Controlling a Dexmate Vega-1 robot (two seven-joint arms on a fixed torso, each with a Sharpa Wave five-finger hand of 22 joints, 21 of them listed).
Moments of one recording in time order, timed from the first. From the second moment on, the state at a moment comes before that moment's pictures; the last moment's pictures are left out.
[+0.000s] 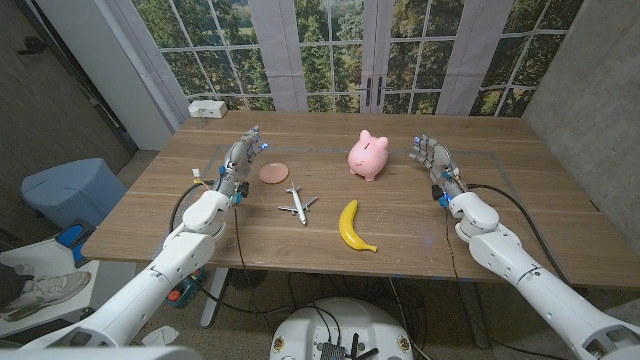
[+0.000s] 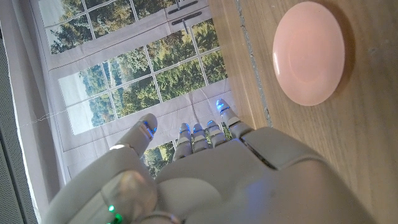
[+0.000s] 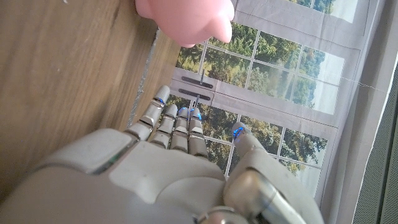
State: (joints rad) left arm 0.98 0.57 0.32 -1.47 -0.60 -0.34 0.08; left_hand 0.25 0.13 0.70 -0.04 0.17 0.11 -0.04 0.18 0.17 0.02 -0.05 0.19 0.17 0.02 -0.01 0.18 0.17 0.06 0.02 0.49 0.17; right arm -0.97 -0.55 -0.35 -1.44 0.61 0.29 -0.09; right_hand 0.27 0.16 0.55 0.00 0.17 0.32 0.06 0.20 0.19 0.23 0.03 0.28 0.26 0.05 -0.04 0.48 0.34 0.12 -0.04 0.86 0.16
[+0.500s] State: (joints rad) left arm 0.97 0.60 0.34 -1.59 -0.44 -0.26 0.22; left_hand 0.26 0.09 0.66 -0.12 0.17 0.14 -0.06 0.18 0.17 0.06 -0.06 0.20 0.17 0.09 0.01 0.19 0.17 0.11 0.07 0.49 0.17; right arm -0.99 -0.57 -0.33 -1.43 0.61 0.29 -0.10; right_hand 0.27 0.16 0.55 -0.01 0.17 0.33 0.06 0.20 0.19 0.24 0.02 0.28 0.26 0.06 -0.04 0.48 0.34 0.12 -0.04 0.85 0.16
